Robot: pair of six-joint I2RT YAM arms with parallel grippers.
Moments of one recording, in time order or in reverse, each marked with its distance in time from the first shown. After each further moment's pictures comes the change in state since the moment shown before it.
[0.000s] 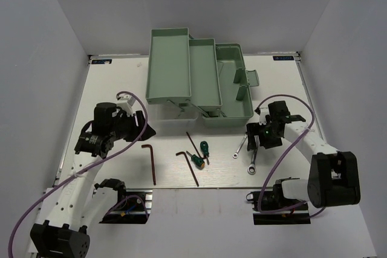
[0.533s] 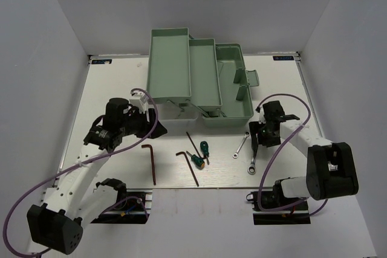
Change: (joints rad) left arm -0.141 0.090 -0.001 0.148 0.037 -0.022; right arm 0.059 0.078 -0.014 0.116 0.204 0.094
